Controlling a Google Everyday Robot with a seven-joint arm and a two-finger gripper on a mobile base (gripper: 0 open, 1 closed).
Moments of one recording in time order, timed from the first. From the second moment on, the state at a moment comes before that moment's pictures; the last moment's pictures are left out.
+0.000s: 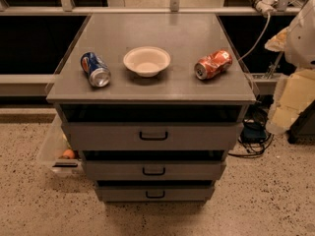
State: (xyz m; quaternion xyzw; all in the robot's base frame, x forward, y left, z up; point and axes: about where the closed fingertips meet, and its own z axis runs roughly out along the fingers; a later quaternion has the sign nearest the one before) arm 0.438 -0.217 0.976 -0.60 0.78 -0.03 0.16
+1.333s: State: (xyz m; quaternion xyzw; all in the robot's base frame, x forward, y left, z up) arm 0.365 -0.255 0.812 -0.51 0.81 0.11 0.27
